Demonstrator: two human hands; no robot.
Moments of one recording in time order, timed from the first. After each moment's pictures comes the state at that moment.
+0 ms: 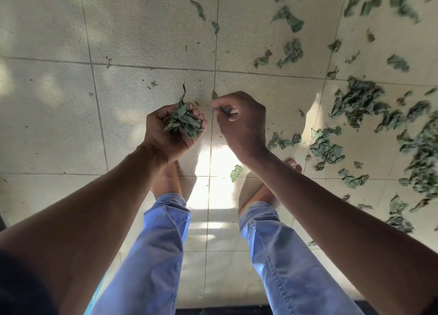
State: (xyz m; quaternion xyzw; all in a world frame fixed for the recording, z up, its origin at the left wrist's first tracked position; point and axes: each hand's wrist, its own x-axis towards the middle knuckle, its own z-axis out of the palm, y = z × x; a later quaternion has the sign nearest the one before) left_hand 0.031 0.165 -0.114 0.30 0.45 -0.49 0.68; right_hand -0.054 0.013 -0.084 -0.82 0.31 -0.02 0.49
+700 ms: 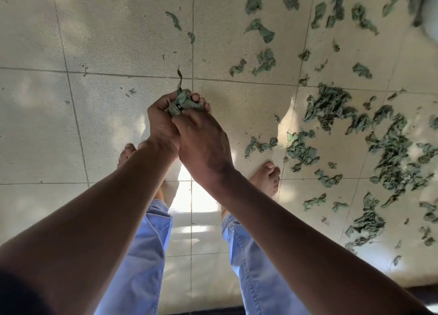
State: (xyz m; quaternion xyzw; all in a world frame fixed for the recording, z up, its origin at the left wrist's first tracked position) left_hand 0.028 0.088 -0.092 0.23 0.39 -0.45 0.77; right_hand -0.046 0.037 -0.029 -0.93 0.17 0.10 0.30
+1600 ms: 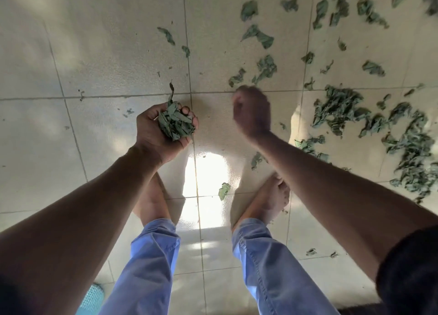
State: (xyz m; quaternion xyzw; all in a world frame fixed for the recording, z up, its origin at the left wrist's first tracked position) left_hand 0.060 0.099 -0.120 0.28 0.46 -0.48 0.69; right_hand -0.045 -0.084 -0.171 -0.89 0.35 0.07 0.29
